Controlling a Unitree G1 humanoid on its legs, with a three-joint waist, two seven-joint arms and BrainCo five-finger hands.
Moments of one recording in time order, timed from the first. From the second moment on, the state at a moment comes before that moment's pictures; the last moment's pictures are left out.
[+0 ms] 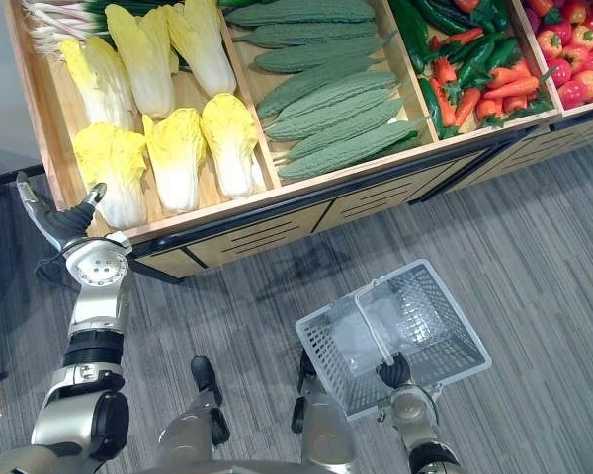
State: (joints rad) left arm -0.51 0.20 0.29 0.41 0.18 -0.06 0.74; right arm -0.09 -0.22 -0.10 0.98 -0.39 -0.14 -0.17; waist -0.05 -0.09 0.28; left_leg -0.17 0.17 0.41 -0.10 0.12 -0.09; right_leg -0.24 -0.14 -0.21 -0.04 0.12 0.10
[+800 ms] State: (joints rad) left arm -0.51 0.20 0.28 0.46 0.22 -0.01 0.74; right arm -0.10 -0.22 -0.10 0.98 -0.39 -0.15 -0.19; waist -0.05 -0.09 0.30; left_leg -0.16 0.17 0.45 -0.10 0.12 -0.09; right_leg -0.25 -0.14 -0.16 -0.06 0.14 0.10
